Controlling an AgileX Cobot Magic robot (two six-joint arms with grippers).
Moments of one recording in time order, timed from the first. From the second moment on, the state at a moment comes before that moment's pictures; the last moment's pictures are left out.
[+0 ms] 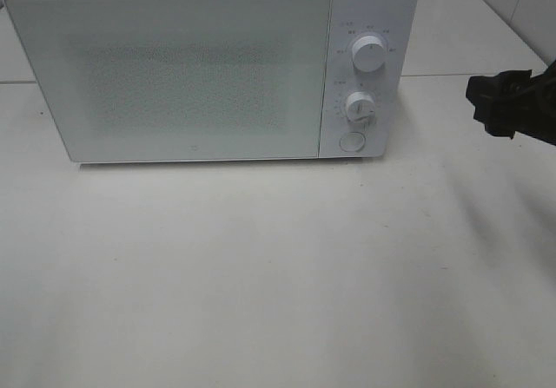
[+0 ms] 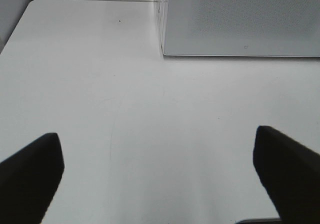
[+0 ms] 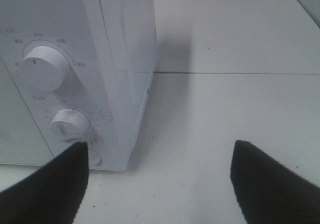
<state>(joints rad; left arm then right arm) -0.03 0.00 -0.50 -0.05 1.04 -0.02 0.13 1.26 -0.38 -0.01 -0.55 0.07</state>
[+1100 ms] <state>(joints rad) -0.03 0.00 -0.50 -0.05 1.04 -0.02 0.60 1.76 -0.41 0.64 -1.18 -0.18</state>
